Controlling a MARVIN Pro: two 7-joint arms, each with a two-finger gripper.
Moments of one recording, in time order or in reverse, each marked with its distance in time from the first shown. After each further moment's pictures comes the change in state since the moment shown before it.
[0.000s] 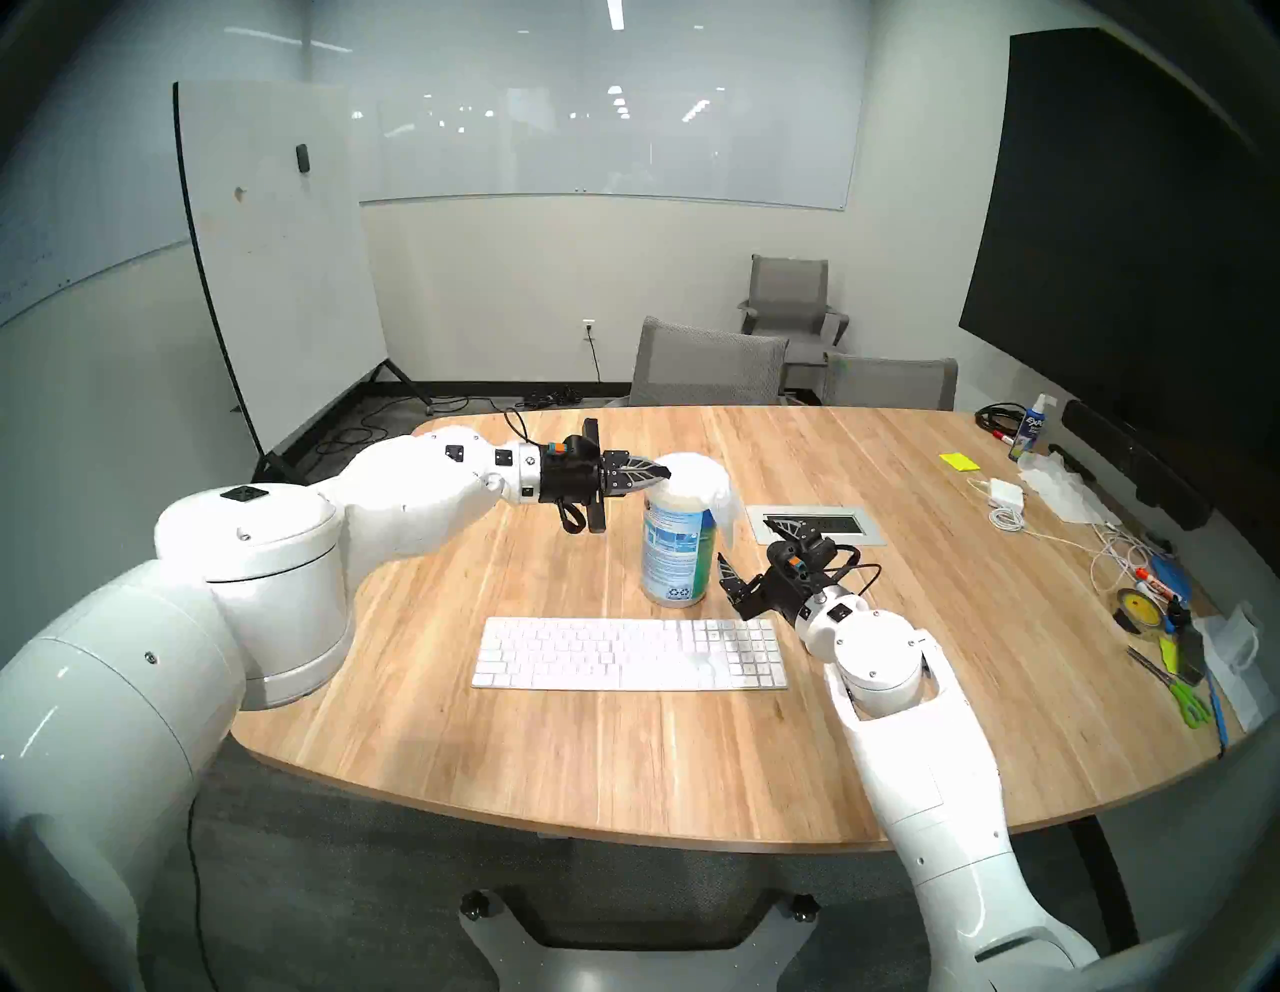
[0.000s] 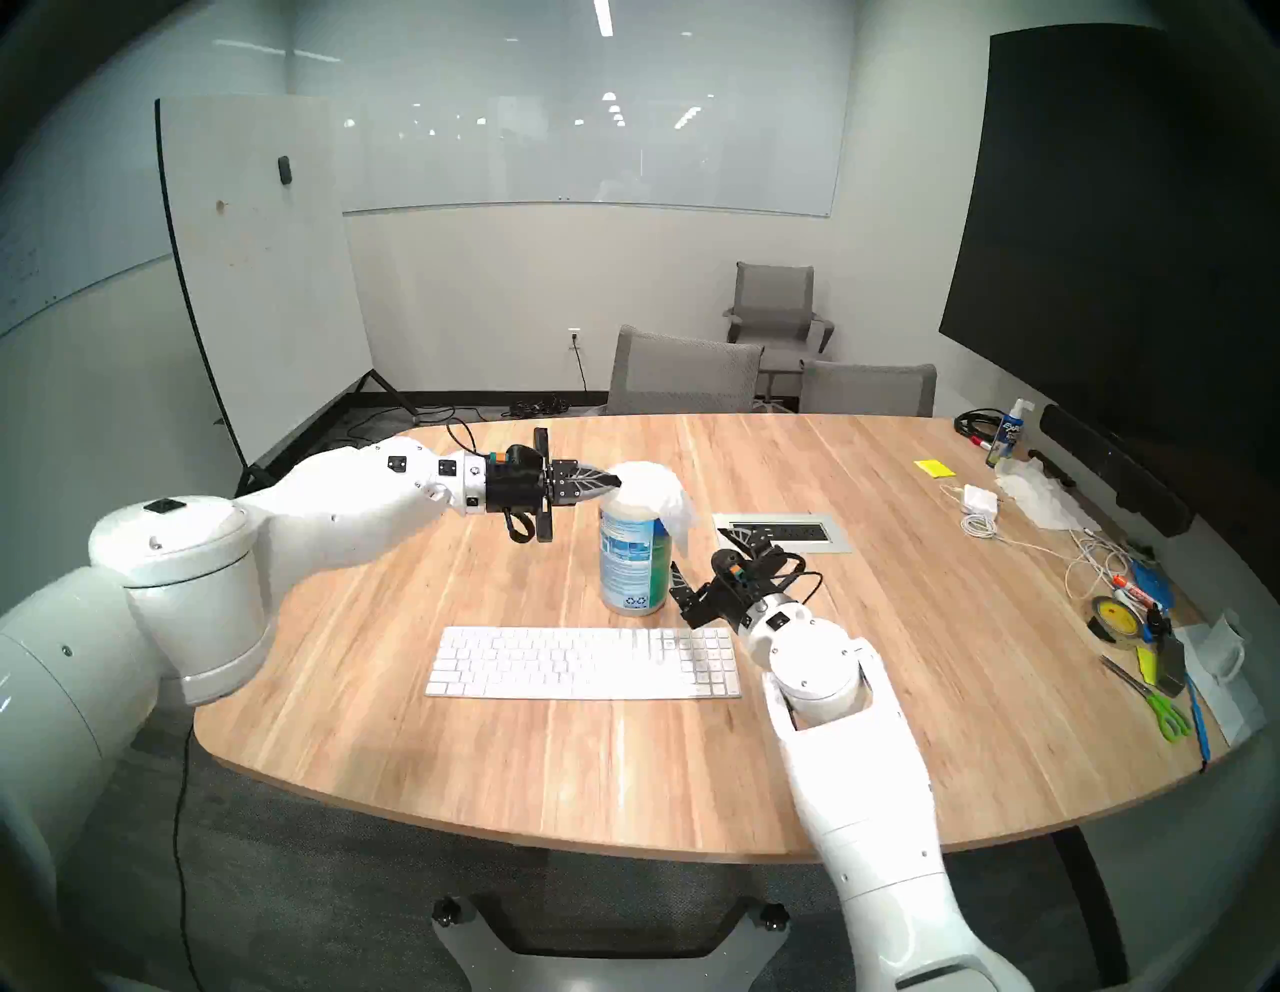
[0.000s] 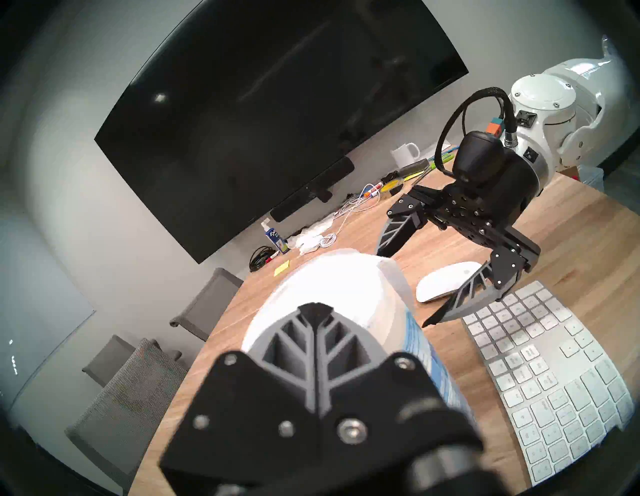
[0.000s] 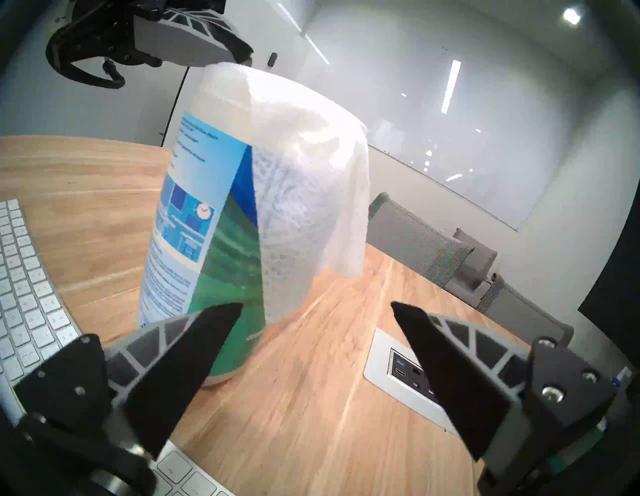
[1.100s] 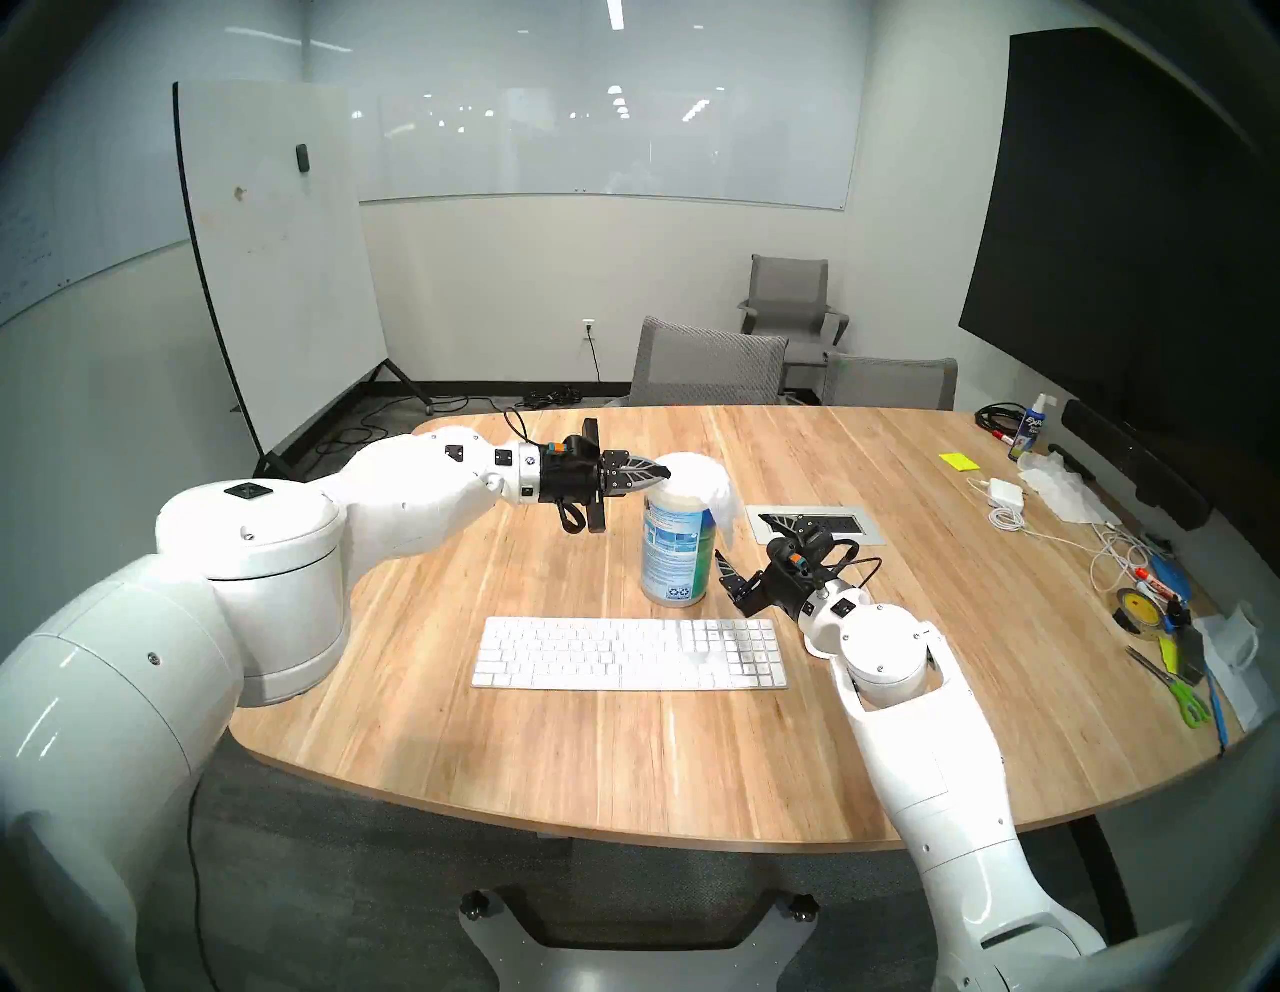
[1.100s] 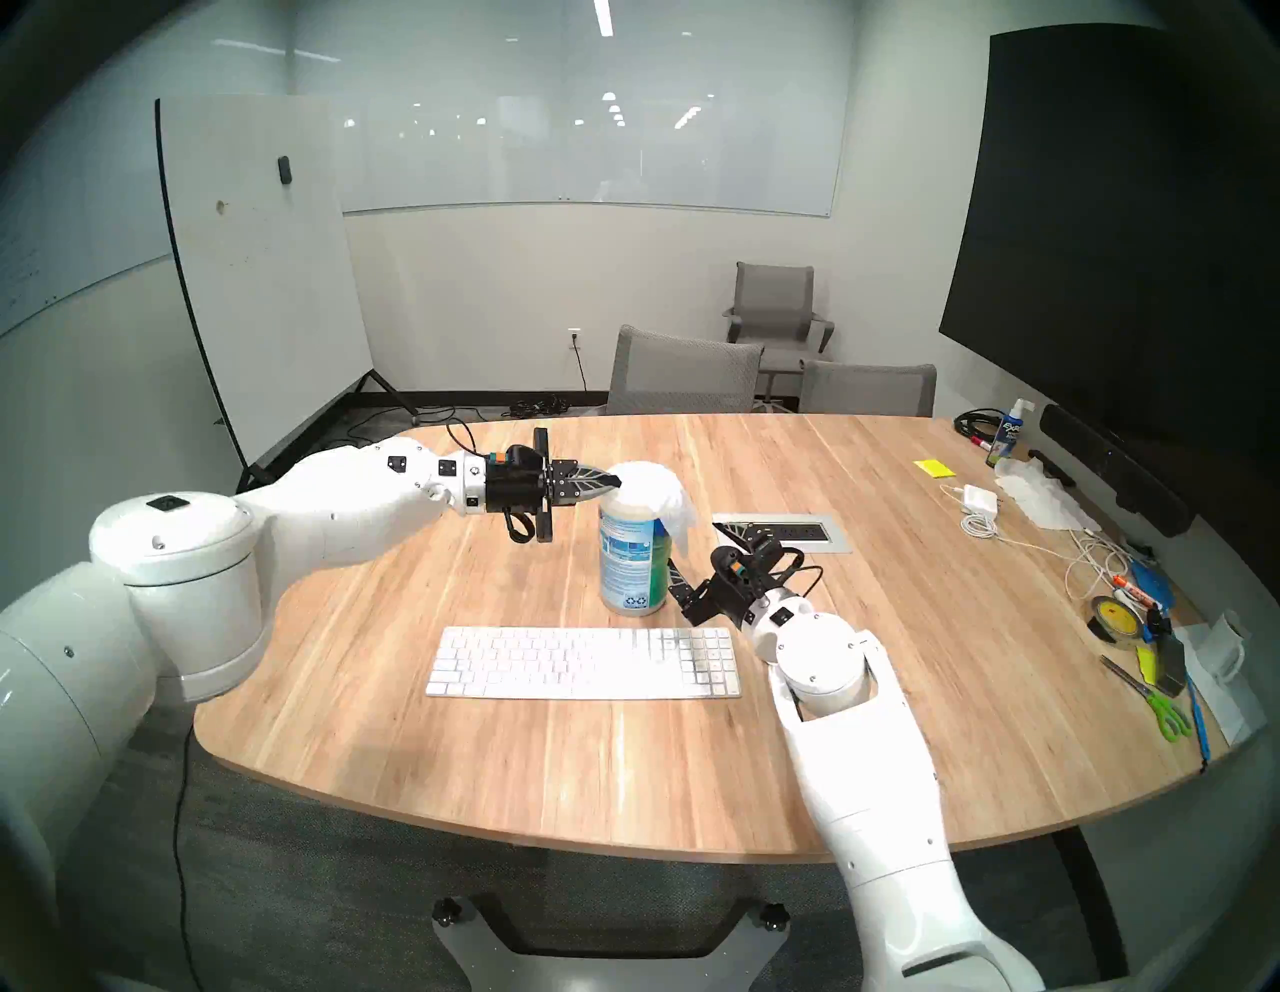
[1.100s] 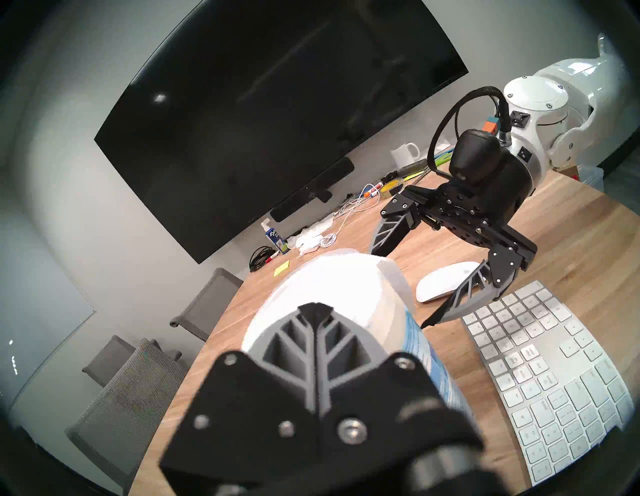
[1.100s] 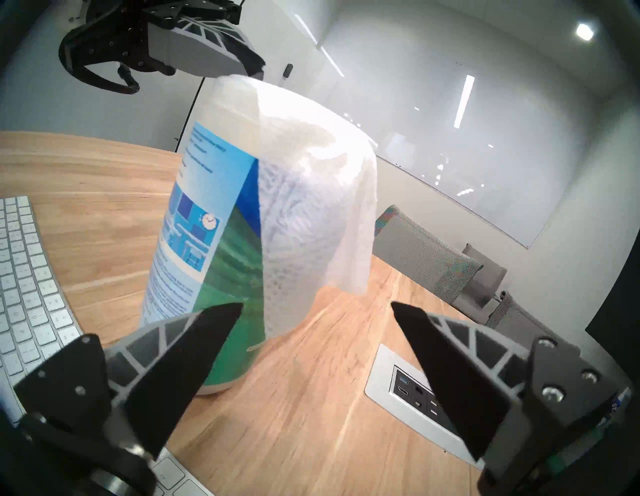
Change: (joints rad) left arm -0.012 0.001 0.064 -0.005 -0.053 -0.009 0.010; right arm 0.025 0.018 -0.004 0.024 0.010 -0.052 0.044
